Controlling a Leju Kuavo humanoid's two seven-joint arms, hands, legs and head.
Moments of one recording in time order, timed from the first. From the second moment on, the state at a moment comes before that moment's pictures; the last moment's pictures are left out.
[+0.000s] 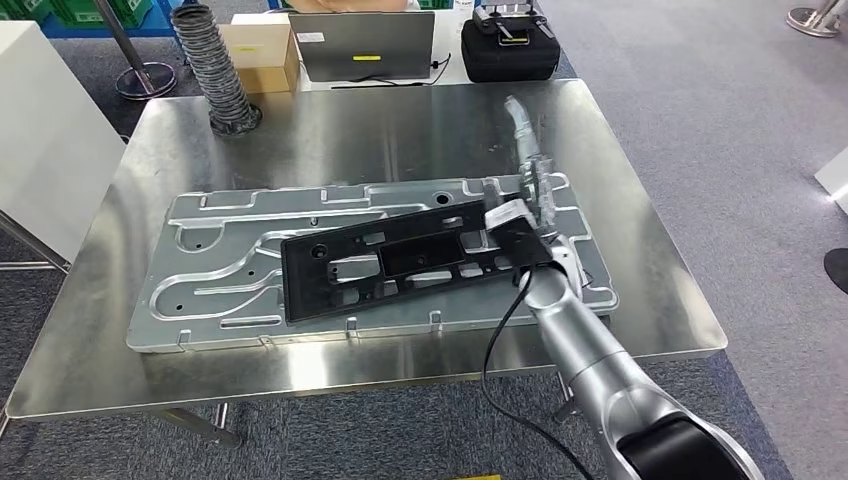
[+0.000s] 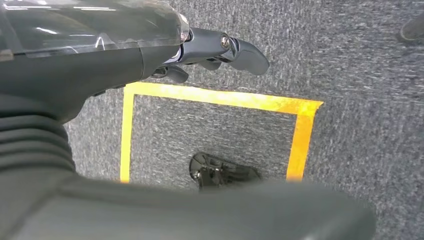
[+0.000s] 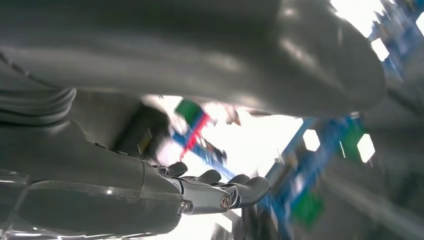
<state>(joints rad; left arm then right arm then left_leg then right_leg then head) -0.12 -0.04 1.18 -0.22 -0.93 0.03 -0.30 -0.73 -0.03 0.40 -1.00 0.16 -0.45 -0.70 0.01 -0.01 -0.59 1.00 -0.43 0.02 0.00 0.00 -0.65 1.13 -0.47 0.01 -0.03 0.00</state>
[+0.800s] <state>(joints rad) -0.09 -0.05 1.22 -0.22 -0.89 0.00 -0.32 -0.13 -0.21 -0.45 -1.08 0.38 -0.70 -0.69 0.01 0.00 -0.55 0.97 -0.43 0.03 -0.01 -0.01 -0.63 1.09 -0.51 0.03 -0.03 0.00</state>
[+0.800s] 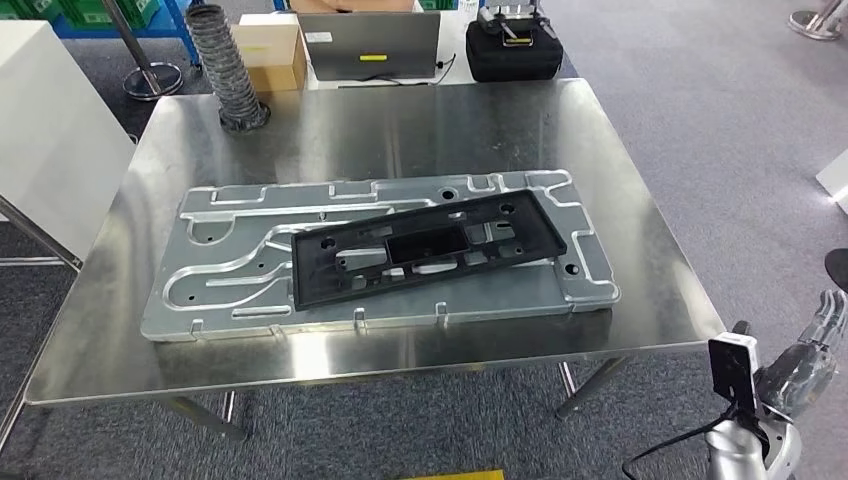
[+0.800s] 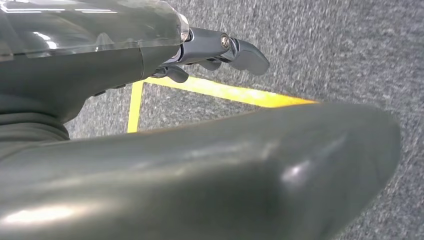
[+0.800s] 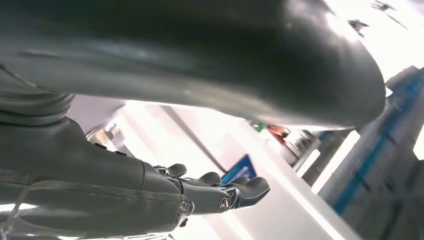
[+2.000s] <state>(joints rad) -0.08 -0.09 1.21 -0.22 -0.98 0.01 -0.30 -0.03 -0.04 -0.98 -0.36 0.97 -0.65 -0.40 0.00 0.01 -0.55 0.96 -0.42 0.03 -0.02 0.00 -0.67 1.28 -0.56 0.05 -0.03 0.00</state>
